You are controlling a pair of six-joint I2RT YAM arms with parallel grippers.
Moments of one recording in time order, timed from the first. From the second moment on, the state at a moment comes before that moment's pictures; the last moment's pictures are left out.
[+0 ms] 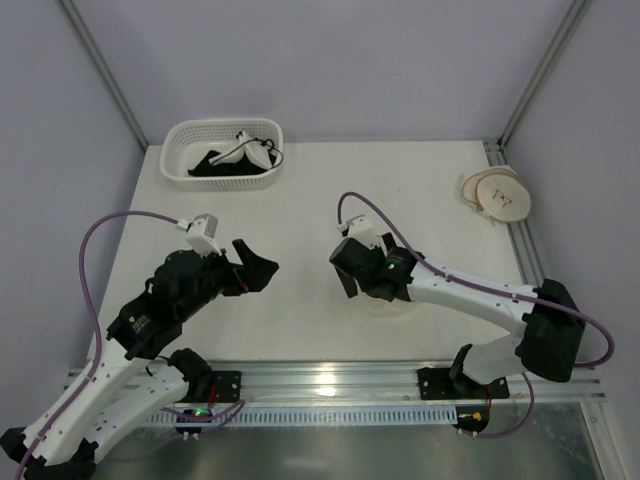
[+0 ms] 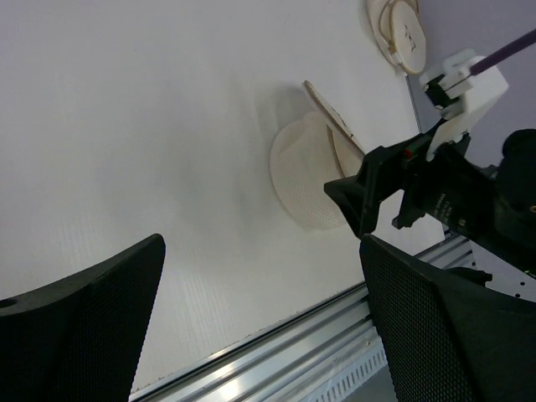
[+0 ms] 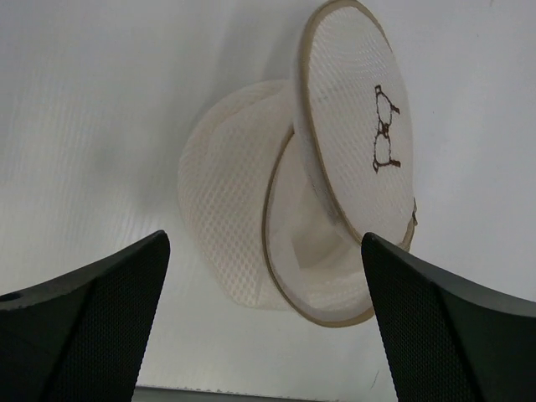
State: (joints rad) left arm -0.66 0.60 0.80 -0.58 -0.08 -0.71; right arm 0.99 1.44 1.06 -0.75 0.60 0.44
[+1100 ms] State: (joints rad) left arm -0.66 0.57 0.80 -0.61 -0.09 -0.73; right arm 0.60 1.48 1.06 -0.76 0.57 0.50
